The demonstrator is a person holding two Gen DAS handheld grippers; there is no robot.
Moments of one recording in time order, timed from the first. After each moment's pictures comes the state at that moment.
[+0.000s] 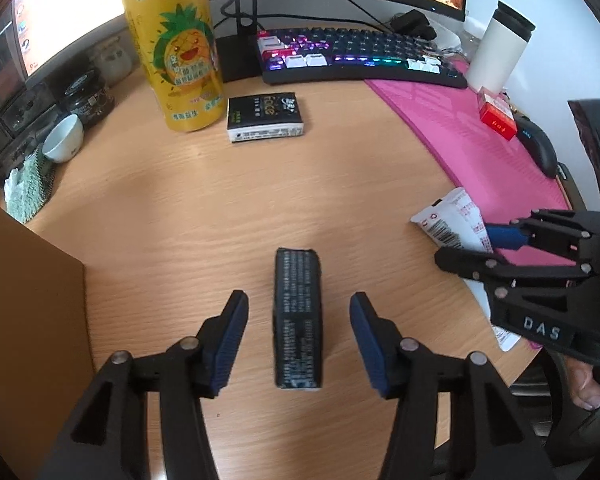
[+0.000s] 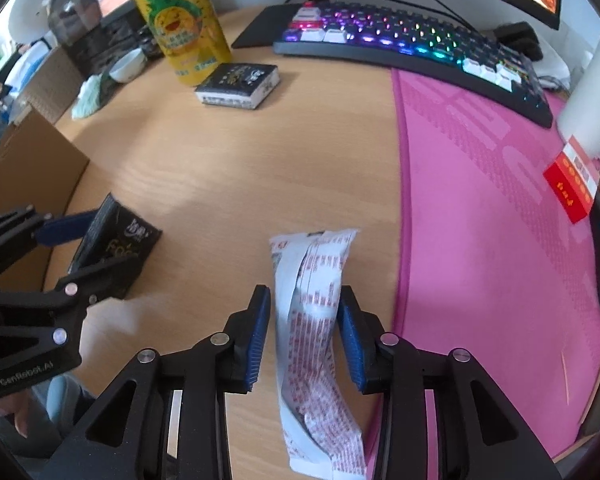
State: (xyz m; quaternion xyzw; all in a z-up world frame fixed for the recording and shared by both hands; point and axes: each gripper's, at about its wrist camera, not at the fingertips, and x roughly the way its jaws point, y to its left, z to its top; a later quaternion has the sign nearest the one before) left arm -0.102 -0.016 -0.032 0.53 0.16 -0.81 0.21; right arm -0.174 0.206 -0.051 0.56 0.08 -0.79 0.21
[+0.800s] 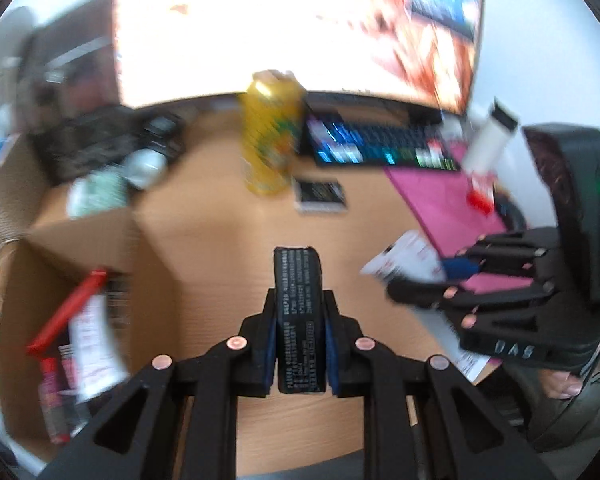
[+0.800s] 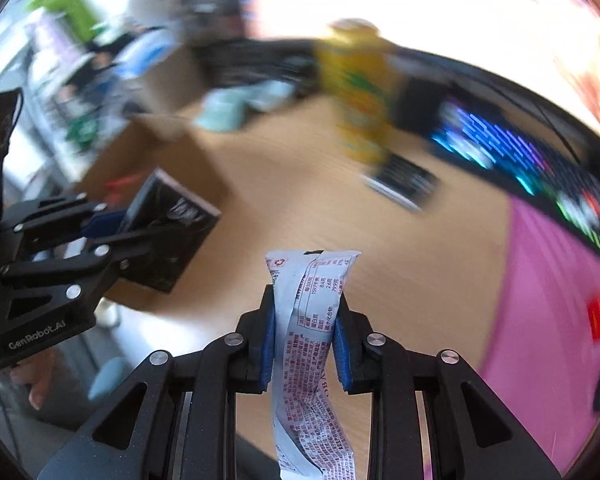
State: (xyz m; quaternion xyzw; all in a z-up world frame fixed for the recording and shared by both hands) left arm -0.014 -0.037 0.074 0.42 0.17 -0.85 0.26; right arm -0.141 0.100 0.052 0.48 0.11 -0.76 0.41
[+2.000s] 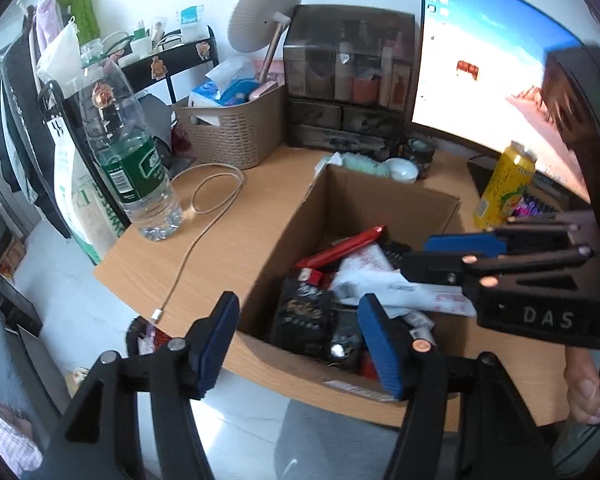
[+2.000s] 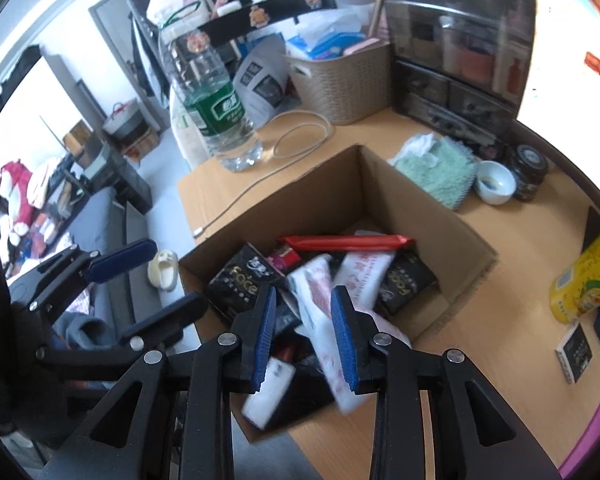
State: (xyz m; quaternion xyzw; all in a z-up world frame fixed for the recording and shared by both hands) left arm 0.165 -0.077 0.098 0.35 0.21 -0.75 0.52; right arm -0.084 -0.087 0.082 0.45 0.16 -0.70 0.54
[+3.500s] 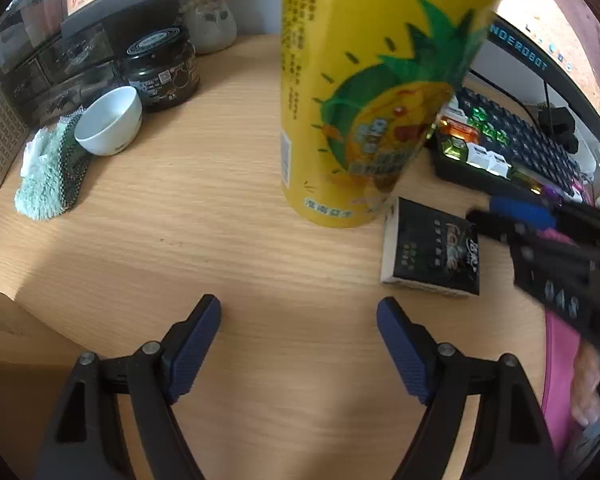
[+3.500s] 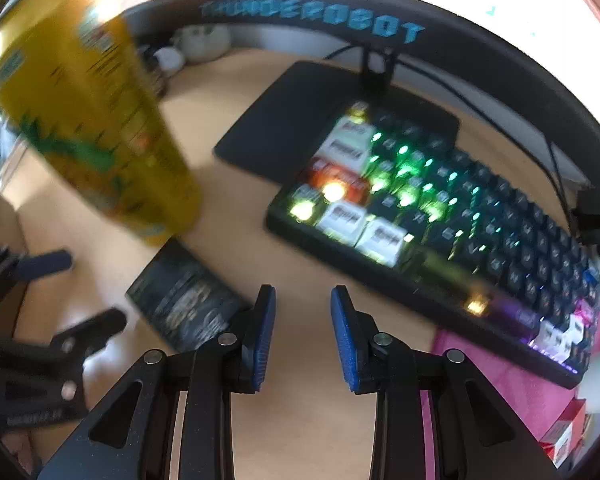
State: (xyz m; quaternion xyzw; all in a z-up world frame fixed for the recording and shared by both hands) left arm -0.149 -0.134 -0.053 0.50 0.25 -0.75 0.35; right arm -0.347 0.114 -0.050 0.52 0.18 -0.79 0.28
